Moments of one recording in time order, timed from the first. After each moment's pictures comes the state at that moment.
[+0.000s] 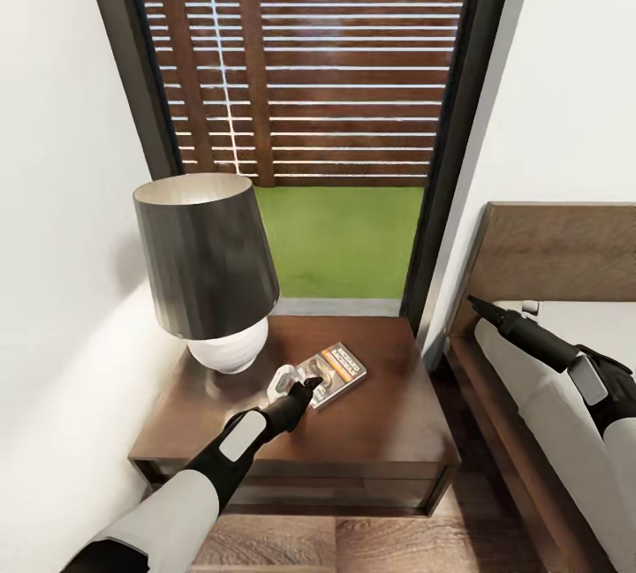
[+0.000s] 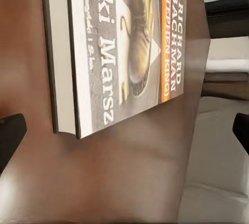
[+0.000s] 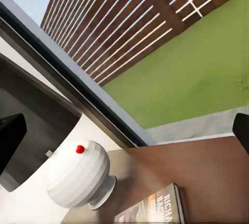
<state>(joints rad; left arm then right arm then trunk) -0.73 -0.17 -0.21 -0.43 1.13 0.29 -0.11 -0.90 -0.41 -0.30 -0.50 -0.45 0.41 1.18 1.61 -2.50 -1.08</state>
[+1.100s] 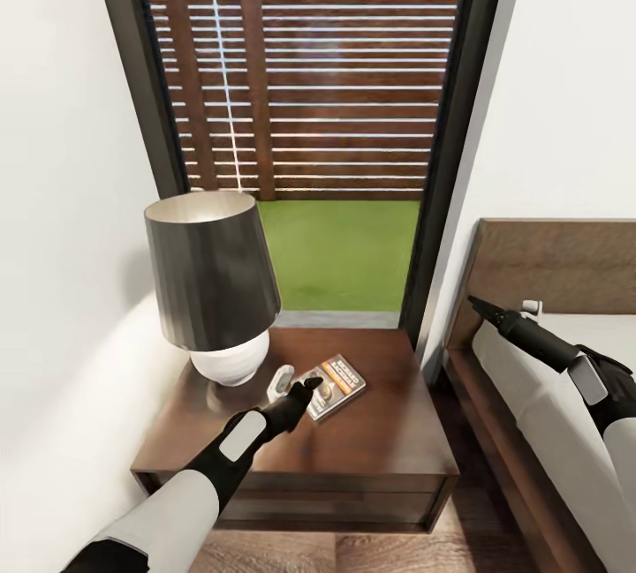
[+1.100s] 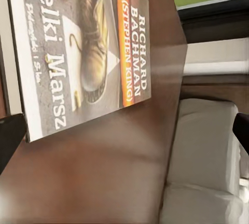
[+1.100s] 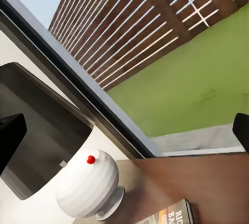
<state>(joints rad) -0.73 -0.17 -0.21 -0.43 1.14 0.29 -0.11 -0.90 -0.41 -0.30 -0.50 -0.45 0.41 1.18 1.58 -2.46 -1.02</state>
